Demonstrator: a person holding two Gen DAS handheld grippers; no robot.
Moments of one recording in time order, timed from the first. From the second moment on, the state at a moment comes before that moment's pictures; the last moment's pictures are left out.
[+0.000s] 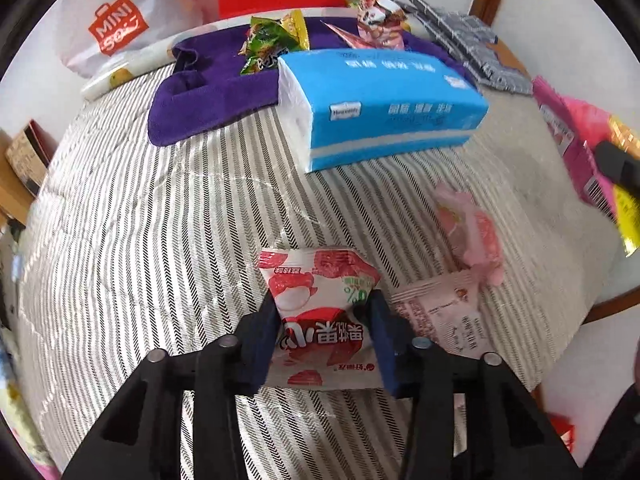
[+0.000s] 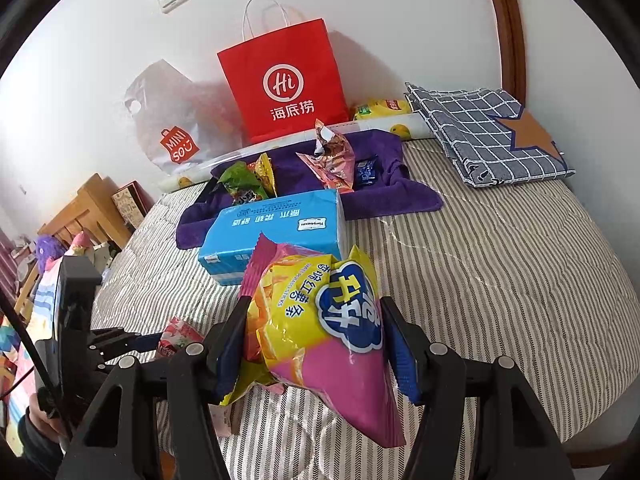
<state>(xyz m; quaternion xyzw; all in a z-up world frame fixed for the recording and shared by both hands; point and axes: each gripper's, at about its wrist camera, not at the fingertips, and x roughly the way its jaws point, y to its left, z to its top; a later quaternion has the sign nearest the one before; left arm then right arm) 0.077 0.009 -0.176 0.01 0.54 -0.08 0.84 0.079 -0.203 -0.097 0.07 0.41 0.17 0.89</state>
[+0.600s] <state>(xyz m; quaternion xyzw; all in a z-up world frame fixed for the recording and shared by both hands) 0.130 0.028 -0.115 -0.04 0.49 -0.09 0.86 0.122 -0.183 -0.071 0.05 0.38 0.19 0.90</state>
